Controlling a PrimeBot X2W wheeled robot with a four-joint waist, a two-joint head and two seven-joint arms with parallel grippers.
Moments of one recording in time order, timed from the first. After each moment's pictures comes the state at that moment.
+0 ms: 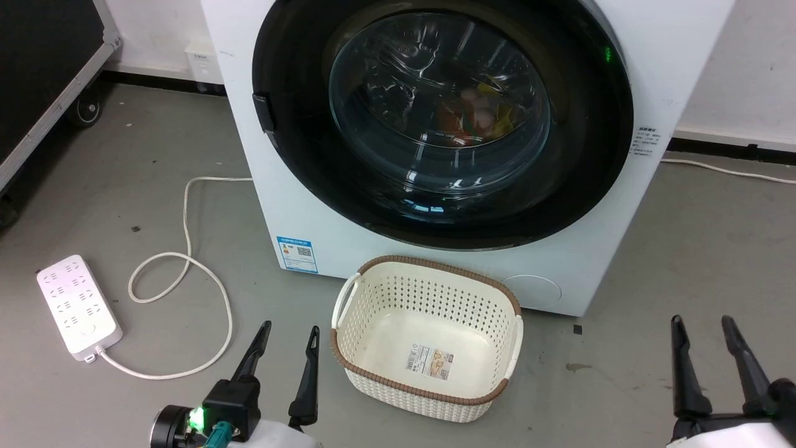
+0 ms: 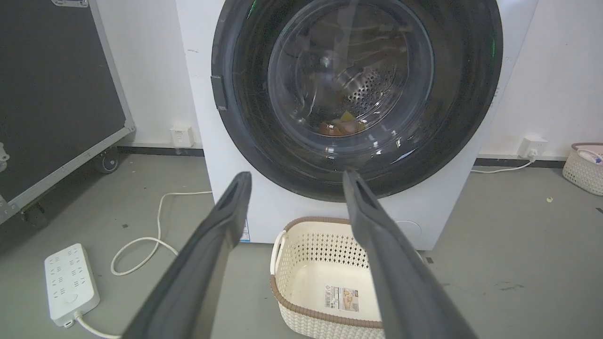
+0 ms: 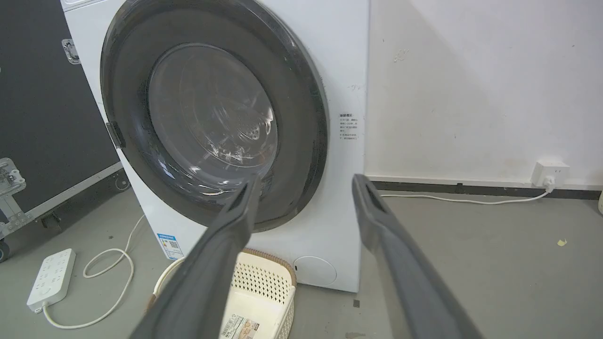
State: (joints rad) left arm -0.01 0.08 -0.17 0.16 -0.11 -0.01 -0.26; right arm 0.07 -0.08 -0.13 0.03 0.18 0.13 -0.25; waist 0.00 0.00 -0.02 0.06
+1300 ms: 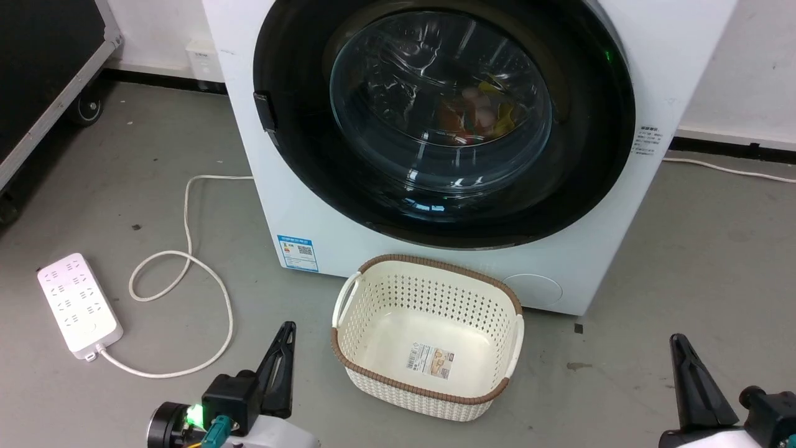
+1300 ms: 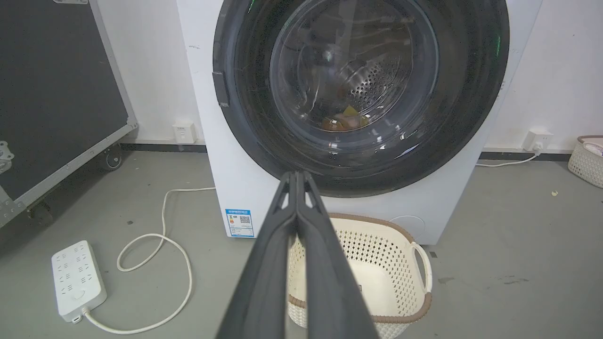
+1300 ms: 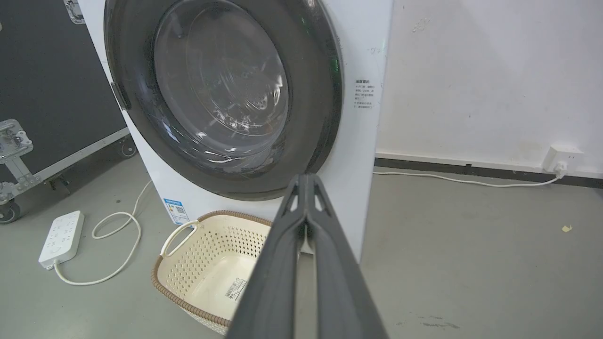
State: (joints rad) left arm -0.01 0.08 -0.15 0.14 -0.09 -0.02 -0.22; right arm 0.09 -0.07 -0.11 0.06 0.12 0.13 -0.21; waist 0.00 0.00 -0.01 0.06
